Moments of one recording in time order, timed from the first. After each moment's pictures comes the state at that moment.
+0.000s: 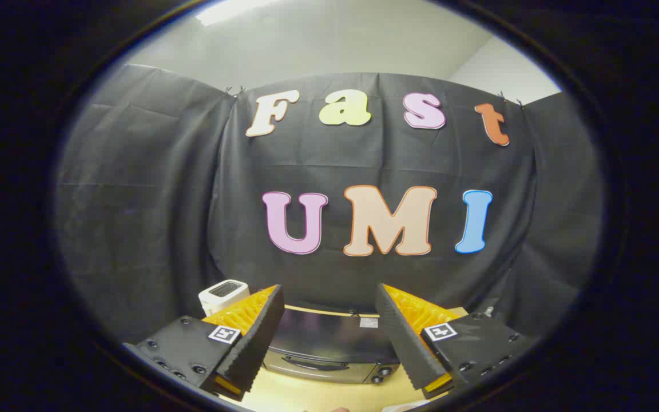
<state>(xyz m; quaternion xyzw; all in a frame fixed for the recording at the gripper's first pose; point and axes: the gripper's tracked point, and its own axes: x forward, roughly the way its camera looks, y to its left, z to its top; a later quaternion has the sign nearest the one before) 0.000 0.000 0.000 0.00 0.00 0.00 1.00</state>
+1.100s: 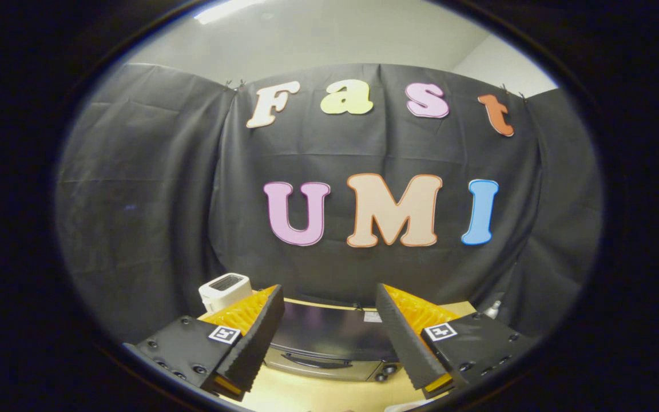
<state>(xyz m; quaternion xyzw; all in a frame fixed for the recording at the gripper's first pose) 0.017 -0.004 -0.026 0.00 0.02 0.00 1.00</state>
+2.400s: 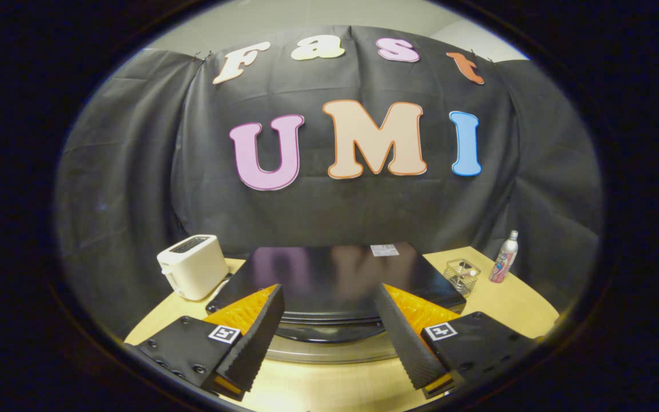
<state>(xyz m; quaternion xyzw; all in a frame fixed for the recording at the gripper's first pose) 0.086 0.016 -0.246 0.03 0.10 -0.08 0.99</state>
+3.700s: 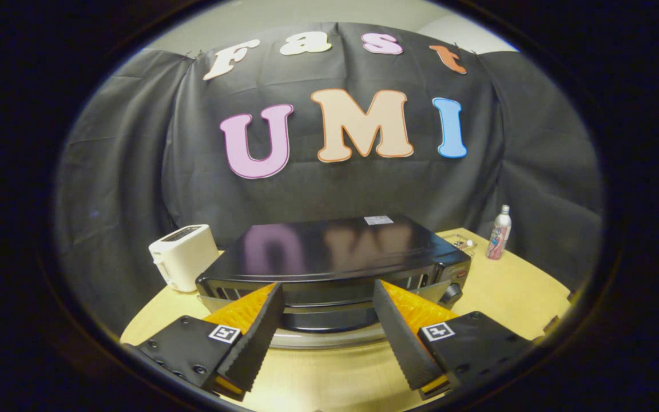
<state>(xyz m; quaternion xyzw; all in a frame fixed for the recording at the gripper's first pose) 0.053 0.022 -0.288 0.06 0.10 -0.11 0.99</state>
